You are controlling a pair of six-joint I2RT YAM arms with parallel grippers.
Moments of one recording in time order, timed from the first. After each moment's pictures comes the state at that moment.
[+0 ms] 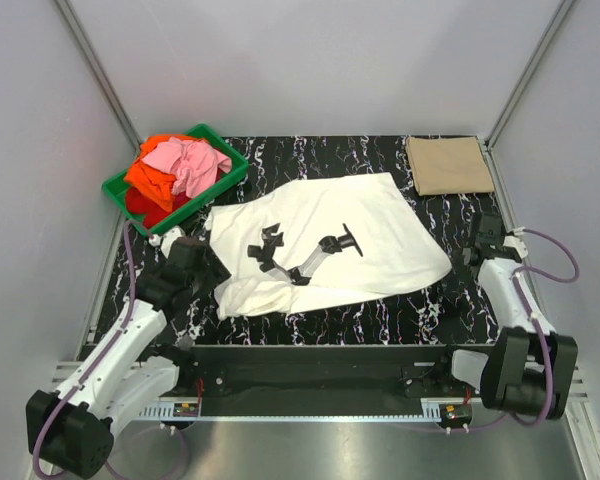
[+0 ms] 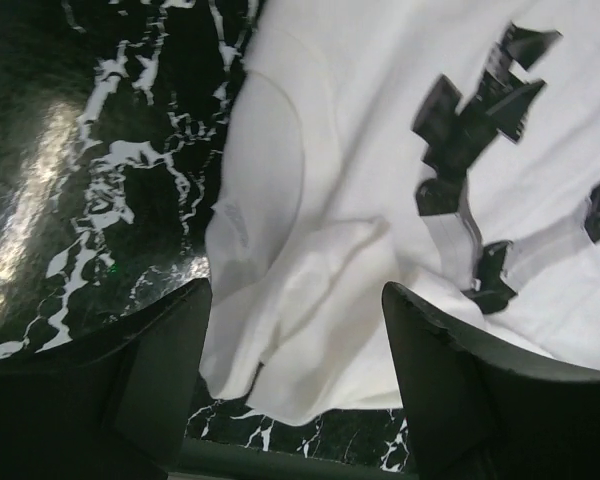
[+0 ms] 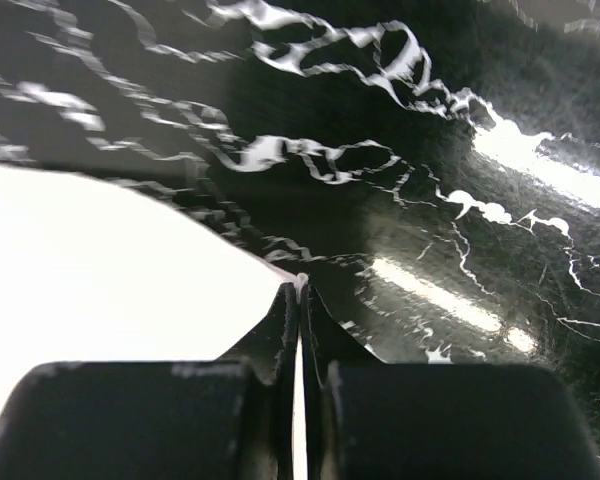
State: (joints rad) left arm -0.35 0.83 0.61 -0.66 -0.20 -0.86; right arm -0.17 1.21 0.72 -0.56 0.23 1.01
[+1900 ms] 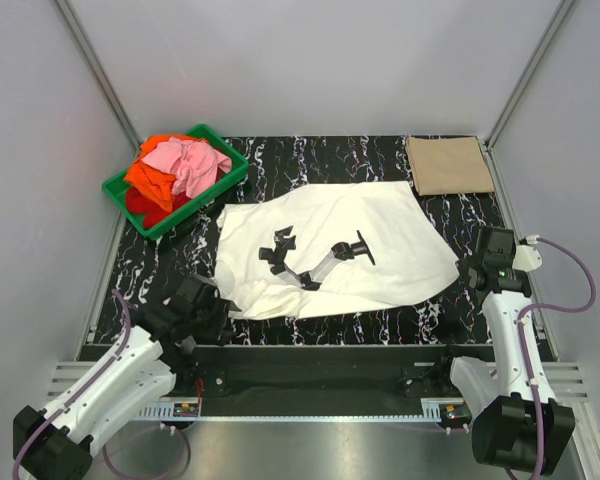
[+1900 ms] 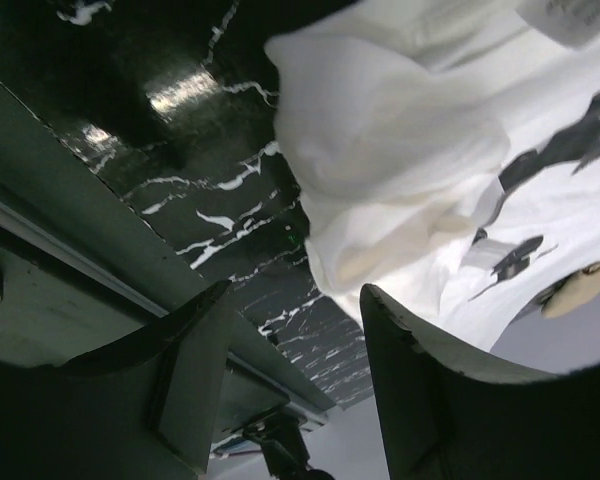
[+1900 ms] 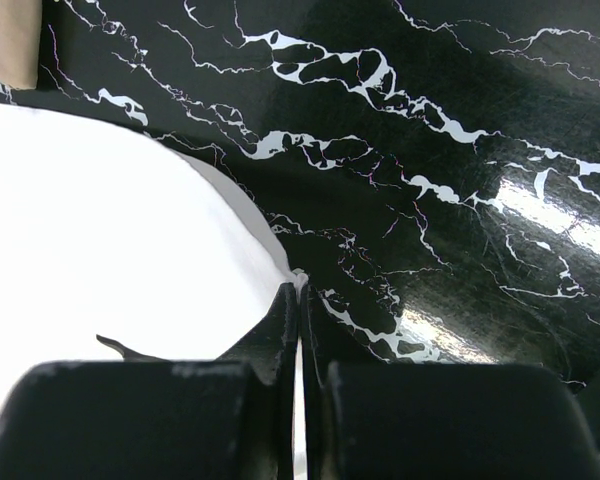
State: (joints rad) left arm -0.55 0.63 0.44 -0.95 -0.01 -1.88; right arm -0.17 0.88 0.69 -0.69 0.27 0.97
